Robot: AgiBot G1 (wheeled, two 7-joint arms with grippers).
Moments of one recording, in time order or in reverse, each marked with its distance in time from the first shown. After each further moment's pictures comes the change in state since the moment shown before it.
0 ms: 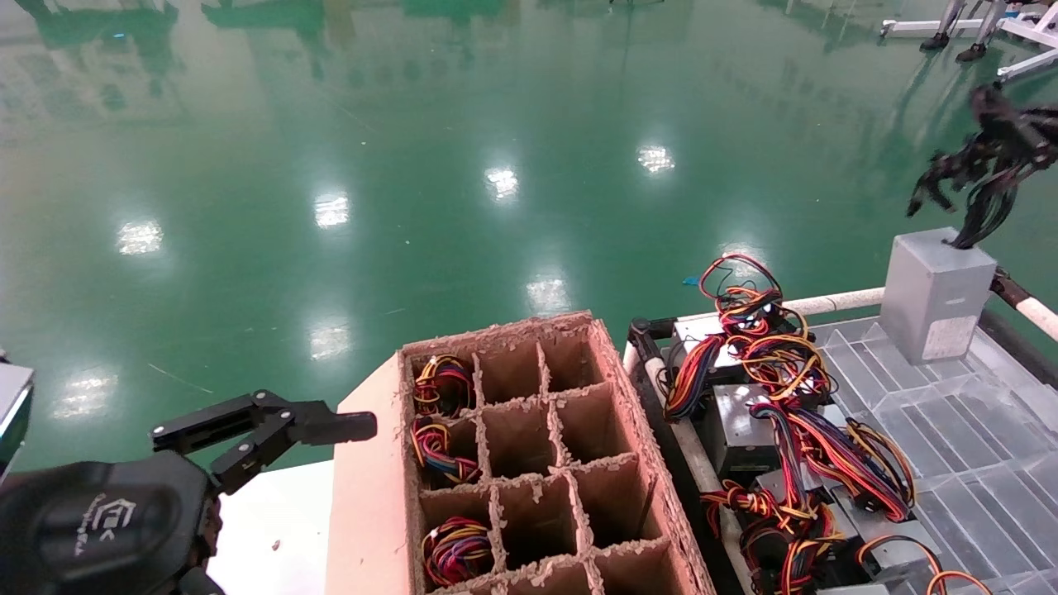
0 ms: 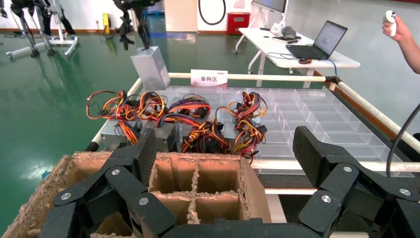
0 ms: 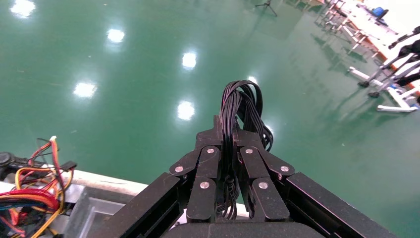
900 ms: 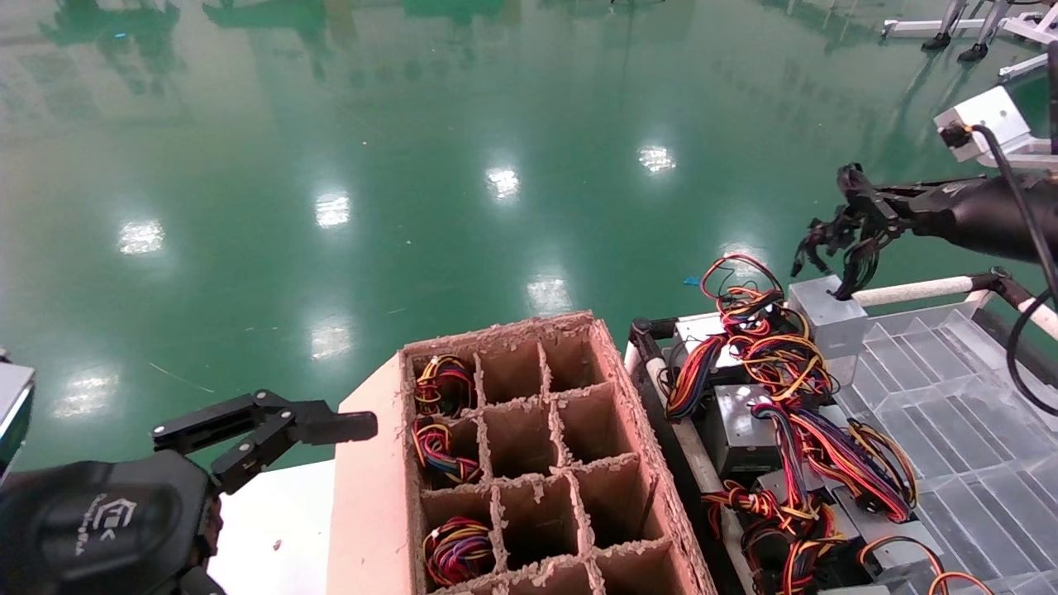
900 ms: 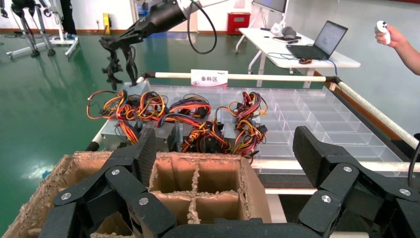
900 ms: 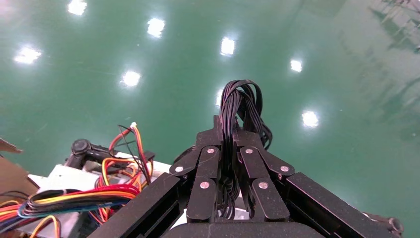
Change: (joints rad) left arm 0.000 0.000 0.000 0.000 0.000 0.000 0.000; right arm -0.150 -0.096 0.016 0.028 0.019 0.029 0.094
